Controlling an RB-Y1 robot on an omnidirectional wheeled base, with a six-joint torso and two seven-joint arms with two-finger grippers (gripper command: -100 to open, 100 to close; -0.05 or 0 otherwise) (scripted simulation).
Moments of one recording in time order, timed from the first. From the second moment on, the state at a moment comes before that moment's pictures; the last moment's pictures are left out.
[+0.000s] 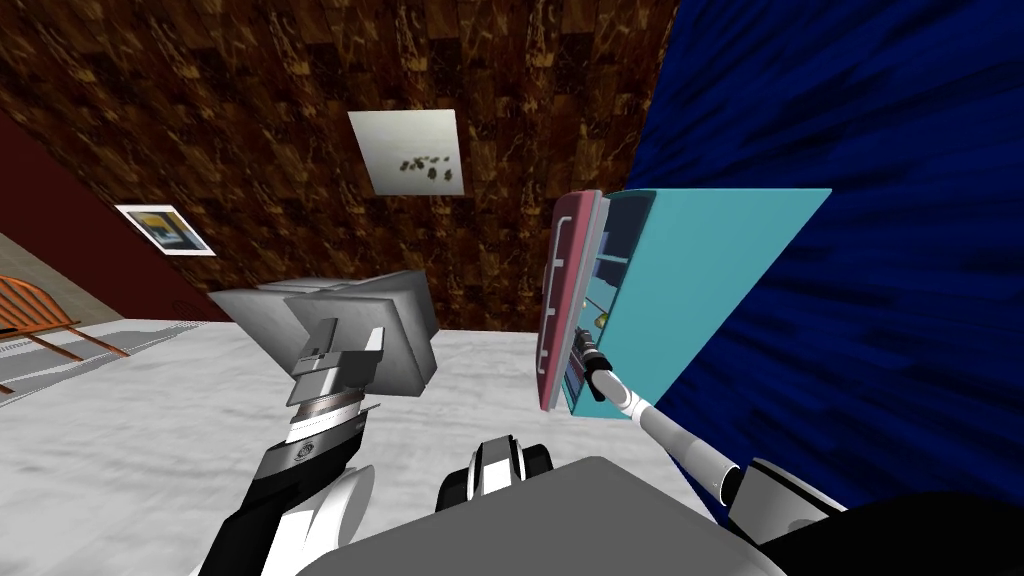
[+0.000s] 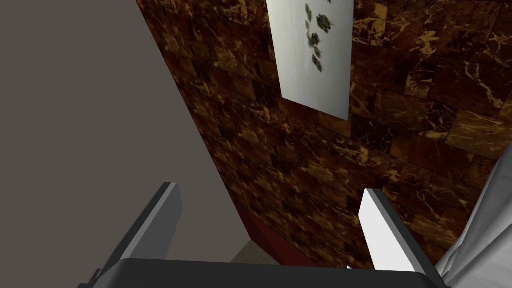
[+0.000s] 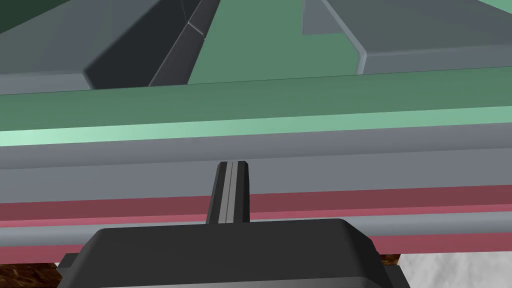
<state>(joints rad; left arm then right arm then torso) 0.48 -0.01 0.02 -2.35 -0.02 -0.38 0.14 0.00 -0.73 0.28 -1.35 1.66 0.49 0.65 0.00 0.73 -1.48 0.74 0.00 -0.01</state>
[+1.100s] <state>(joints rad) 0.48 -0.01 0.02 -2.35 -0.02 -0.38 0.14 -0.03 -0.72 0.18 -1.22 1.59 0.51 0.71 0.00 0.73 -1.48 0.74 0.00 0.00</state>
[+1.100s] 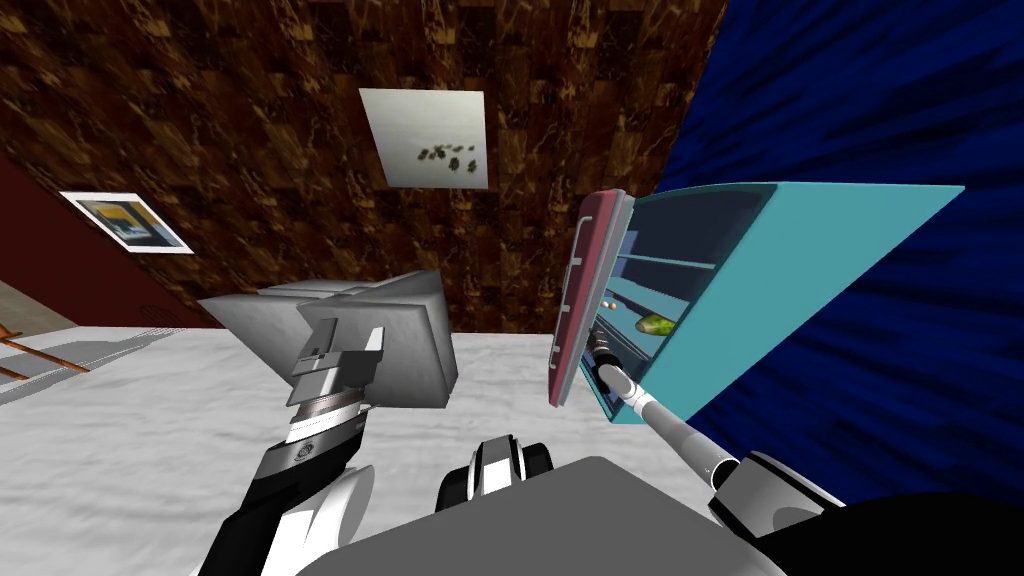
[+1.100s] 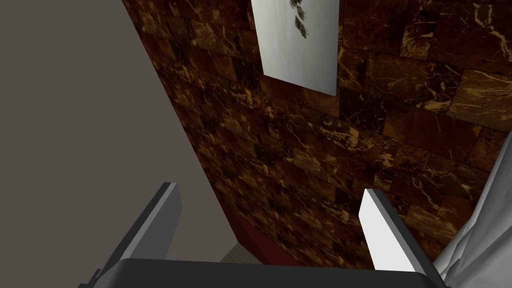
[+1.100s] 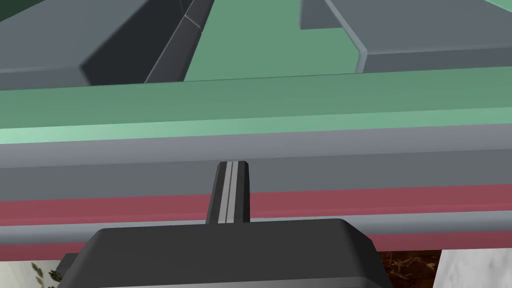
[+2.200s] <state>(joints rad) 0.48 -0.01 0.02 -2.35 -0.02 -0.38 0.14 -0.11 -0.83 0.08 -1.11 1.48 0.40 0.75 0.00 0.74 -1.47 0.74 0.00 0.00</state>
